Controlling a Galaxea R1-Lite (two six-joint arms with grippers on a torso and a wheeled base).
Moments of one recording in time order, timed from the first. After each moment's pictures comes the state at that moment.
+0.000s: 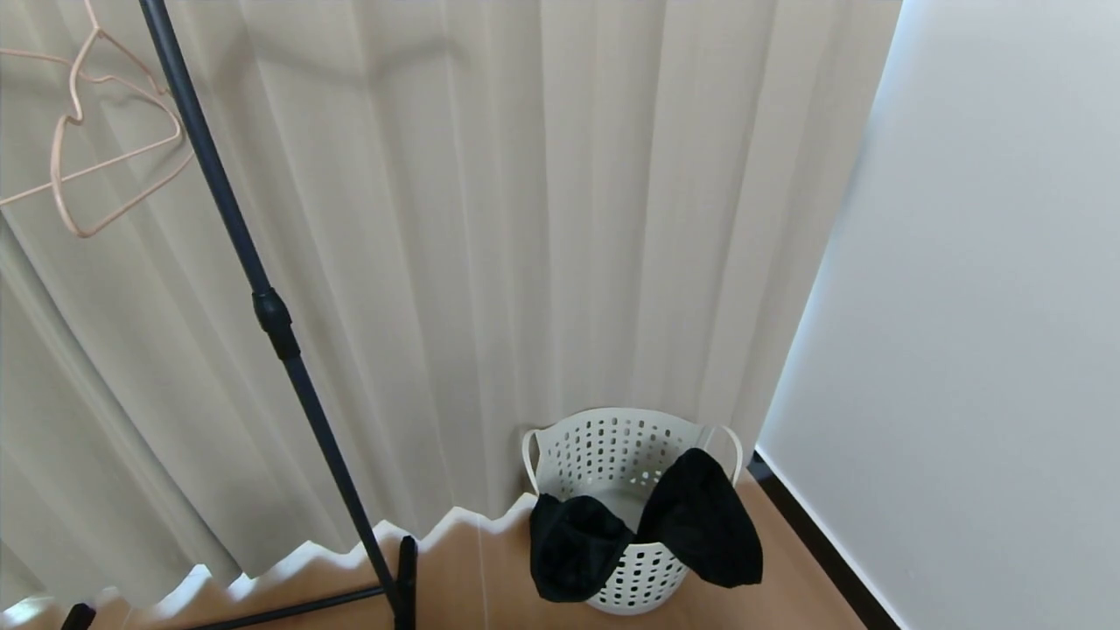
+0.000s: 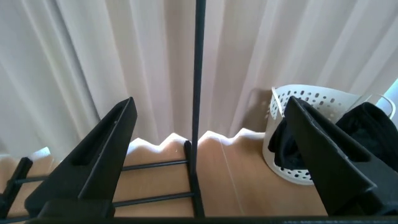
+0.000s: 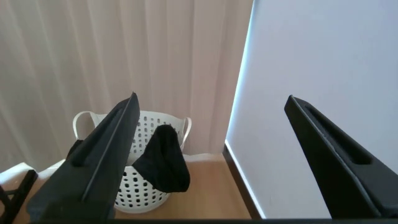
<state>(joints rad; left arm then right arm) 0.01 0.01 -0.02 0.05 0.09 -0.03 0.01 0.01 0.00 -0.12 0.00 -0.03</state>
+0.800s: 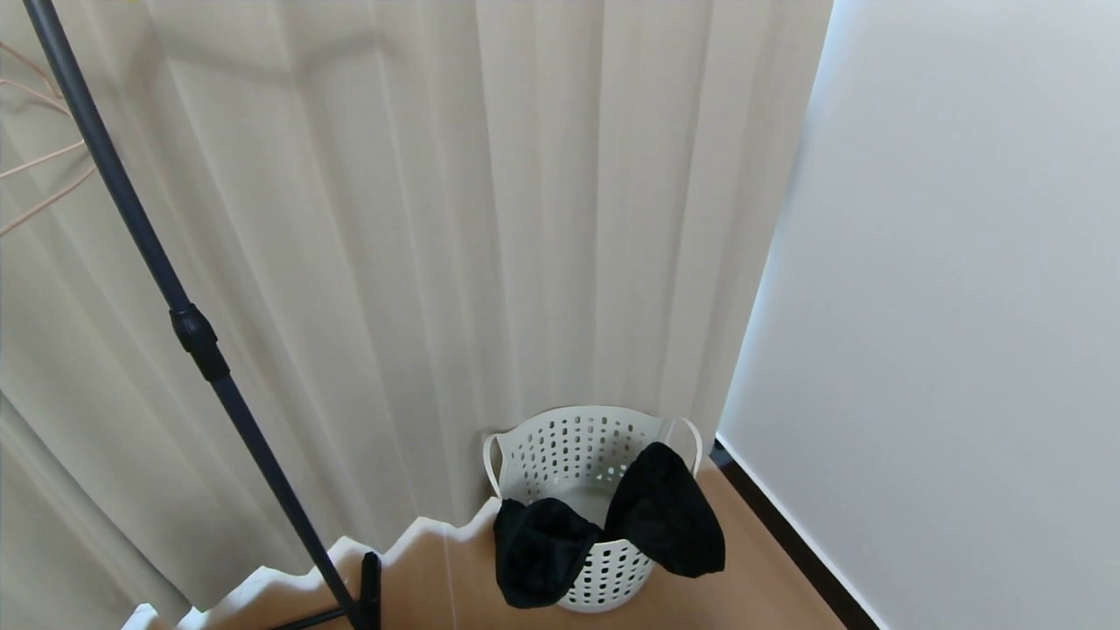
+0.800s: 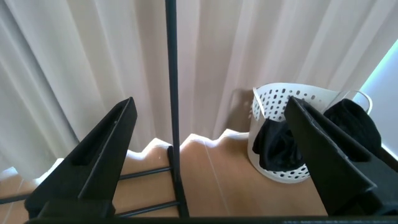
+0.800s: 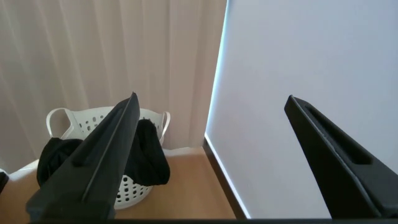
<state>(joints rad) 0.01 0.01 -0.02 0.05 0.09 -0.03 0.01 0.01 0.00 -0.12 0.01 -0.05</state>
